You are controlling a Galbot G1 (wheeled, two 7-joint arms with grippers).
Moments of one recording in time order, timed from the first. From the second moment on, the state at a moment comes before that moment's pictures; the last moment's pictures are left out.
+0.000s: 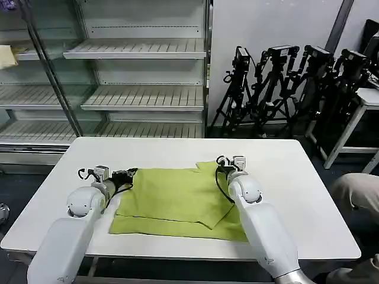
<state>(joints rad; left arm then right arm) 0.74 -1.09 -0.34 -1.42 -0.44 0.58 0.20 -0.60 1.40 0.18 1.34 0.43 -0.58 0.21</state>
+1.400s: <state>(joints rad) 1.09 -1.02 -0.48 -1.83 -0.48 0.57 0.19 -1.10 1.21 0.28 1.96 0.41 -0.57 0.19</state>
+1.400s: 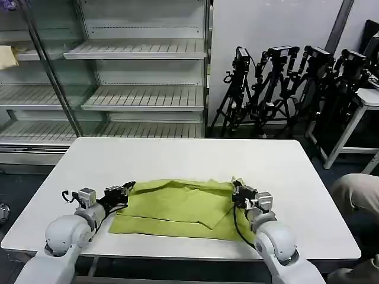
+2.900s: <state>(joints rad) 1.26 -0.96 -0.50 -1.96 -0.46 0.58 0.18 -1.22 1.19 0.35 2.05 0.38 -0.57 0.16</state>
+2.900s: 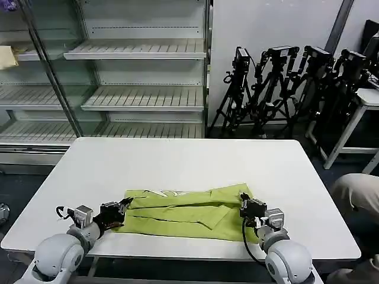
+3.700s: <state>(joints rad) 1.27 -0.97 -0.54 -1.99 -0.46 0.58 0.11 -1.28 1.19 0.38 2.09 0.35 -0.57 0.12</state>
